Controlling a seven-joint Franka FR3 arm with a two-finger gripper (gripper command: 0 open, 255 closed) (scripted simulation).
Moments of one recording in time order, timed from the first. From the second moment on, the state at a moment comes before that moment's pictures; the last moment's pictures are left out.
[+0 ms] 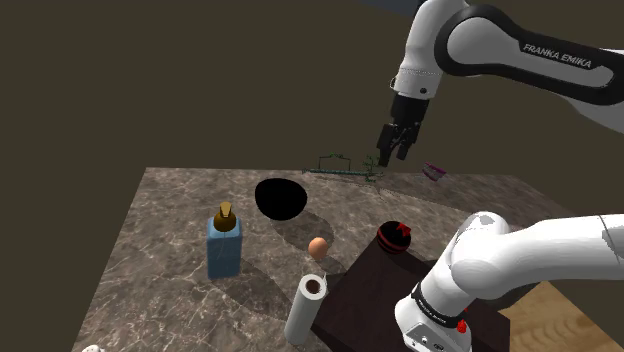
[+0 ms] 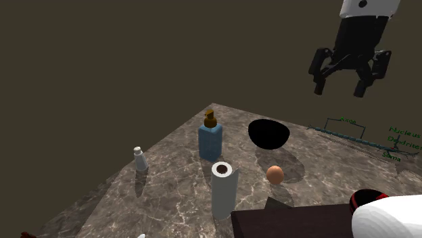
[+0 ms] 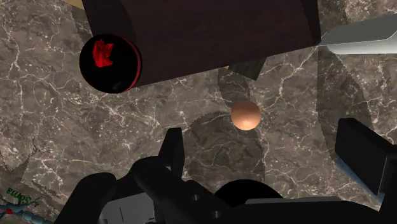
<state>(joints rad) 0.00 -0.78 -0.01 -2.34 0.04 1.42 0.14</state>
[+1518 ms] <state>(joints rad) 0.08 -0.21 0.31 -2.14 0.09 1.91 0.49</state>
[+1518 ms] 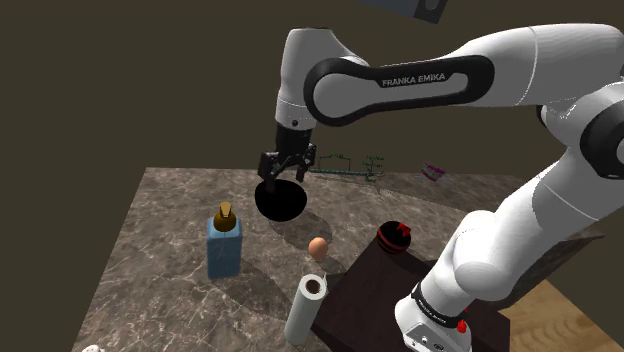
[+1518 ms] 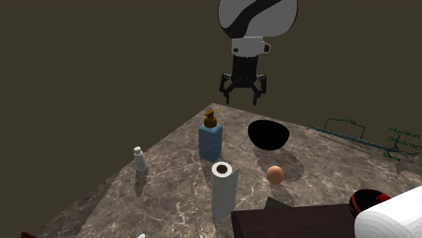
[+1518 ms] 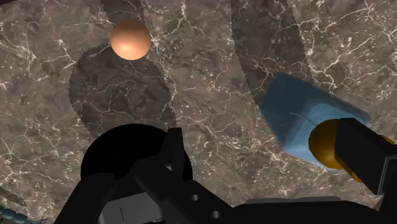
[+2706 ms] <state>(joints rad) 0.16 0.23 0.39 -1.86 -0.12 2.08 0.74</state>
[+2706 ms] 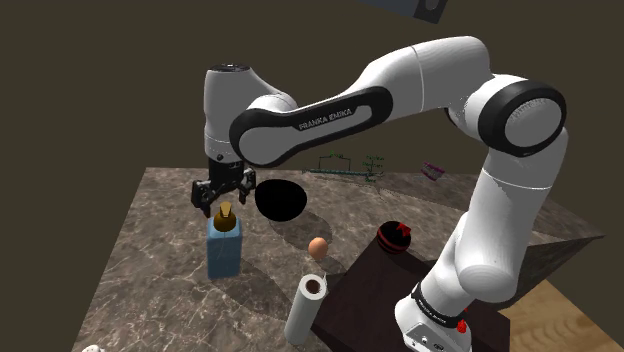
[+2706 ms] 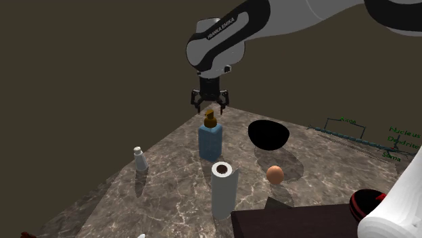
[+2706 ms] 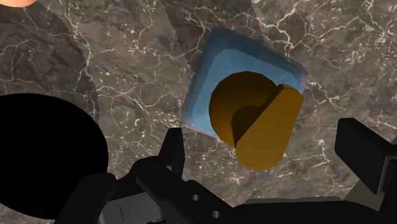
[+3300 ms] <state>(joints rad) 0.16 0.24 0.39 -1.87 -0.13 2.10 0.75</state>
